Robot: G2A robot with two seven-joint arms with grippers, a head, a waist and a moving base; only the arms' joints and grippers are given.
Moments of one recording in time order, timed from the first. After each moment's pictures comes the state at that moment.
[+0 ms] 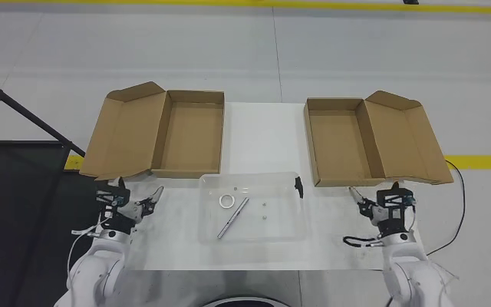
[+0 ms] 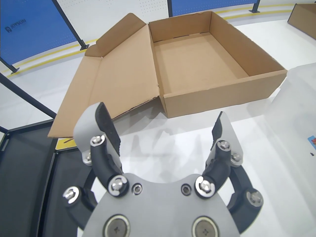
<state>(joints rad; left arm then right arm) 1.77 -1.15 -1.63 -1.82 1.33 -0.02 0.10 -1.68 -1.15 1.65 -1.91 -1.27 -0.07 0.10</state>
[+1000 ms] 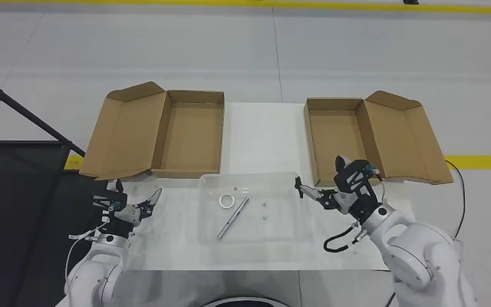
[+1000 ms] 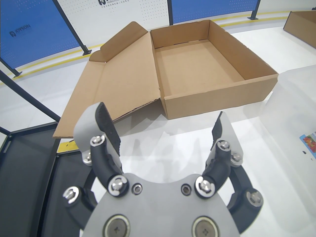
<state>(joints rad) 1.80 -1.16 -1.64 -1.84 1.33 -0.01 0.13 -1.47 -1.13 1.53 -2.12 -1.05 -0.41 0.56</state>
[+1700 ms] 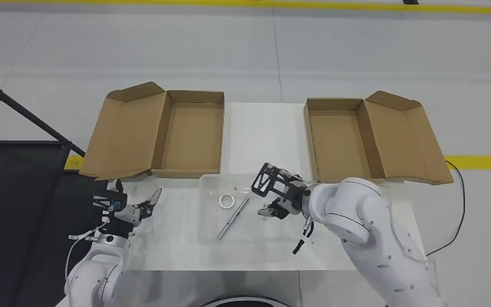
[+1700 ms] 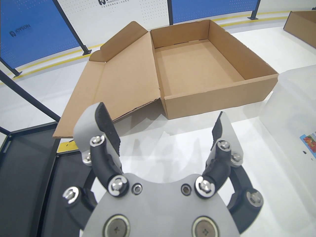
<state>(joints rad) 1.80 -1.16 -1.64 -1.84 1.33 -0.01 0.13 -0.97 -1.17 1.02 -1.94 -0.99 -0.42 1.24</state>
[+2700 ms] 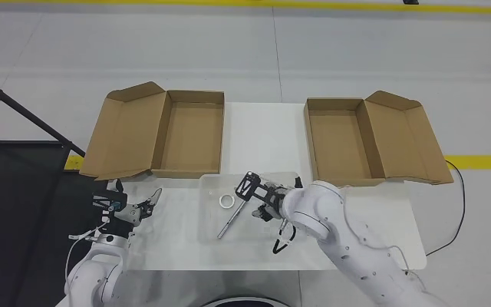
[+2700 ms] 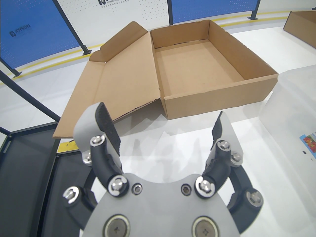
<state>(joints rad) 1.80 -1.16 -1.64 -1.84 1.33 -0.01 0.13 -0.89 -1.22 0.80 -1.74 -1.11 -0.26 1.24</state>
